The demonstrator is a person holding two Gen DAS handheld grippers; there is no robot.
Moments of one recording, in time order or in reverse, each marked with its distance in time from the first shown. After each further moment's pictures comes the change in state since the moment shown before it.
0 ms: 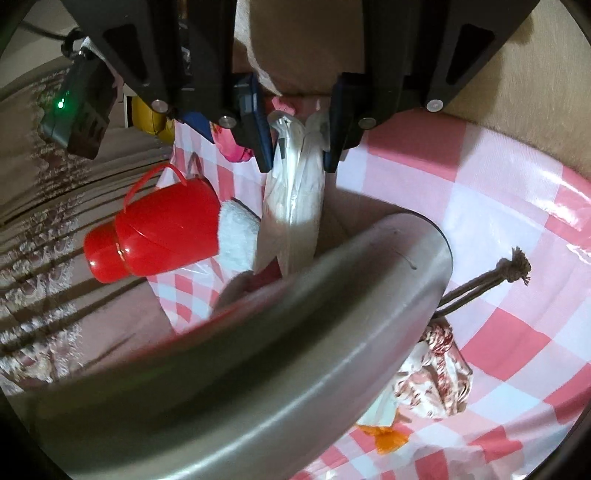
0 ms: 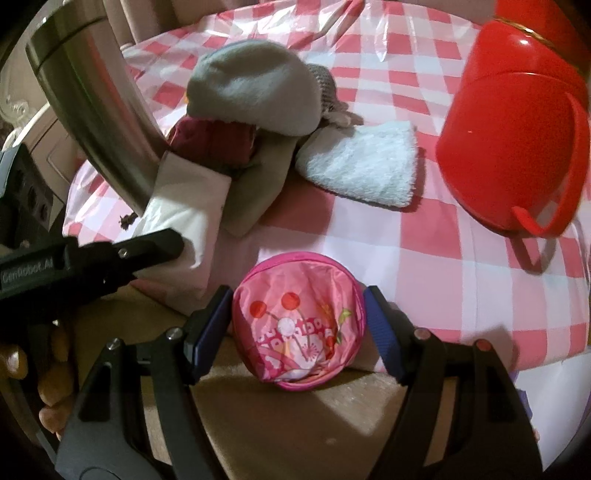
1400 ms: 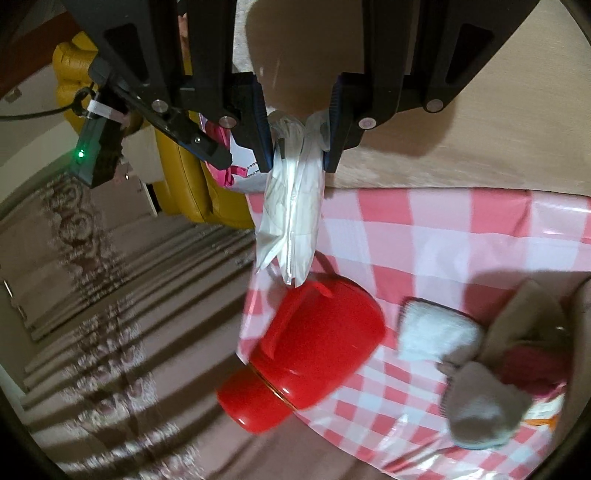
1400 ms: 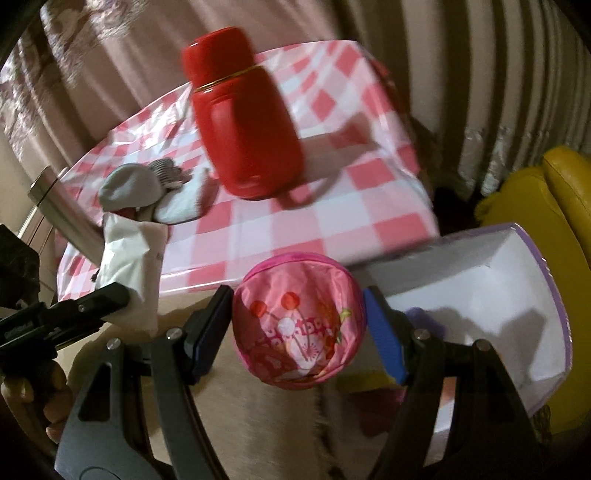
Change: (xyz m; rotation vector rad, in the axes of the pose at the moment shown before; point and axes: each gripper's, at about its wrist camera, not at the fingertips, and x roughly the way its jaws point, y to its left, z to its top) left arm 0.028 -0.146 -0.100 0.319 0.174 -0.163; right arm -0.152 -0.164 -0.122 0.396 -0.198 -0.137
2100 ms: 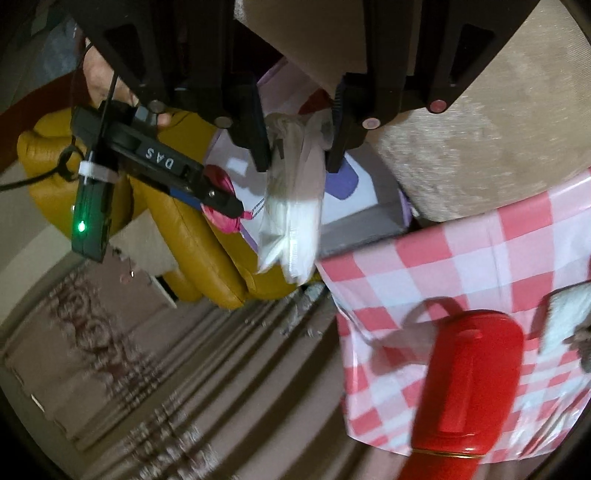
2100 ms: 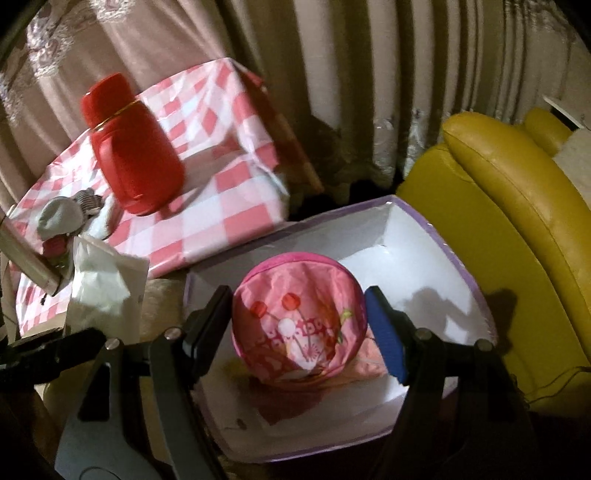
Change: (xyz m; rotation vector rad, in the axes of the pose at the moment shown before) left arm 0.073 -0.105 -0.047 0.324 0.210 0.004; right arm -0.041 -0.106 -0.023 0.136 -0.037 -0.226
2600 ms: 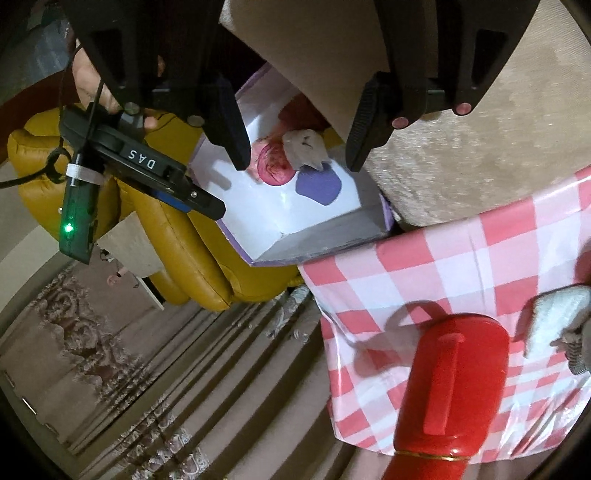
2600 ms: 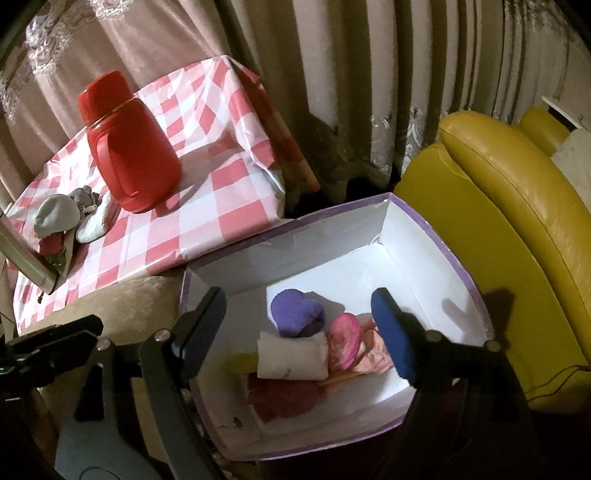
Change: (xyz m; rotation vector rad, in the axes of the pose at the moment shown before) left arm -0.010 0.009 -0.002 -0.022 -0.014 0.067; right arm 0.000 0.004 -0.001 -0.018 0.006 -0.001
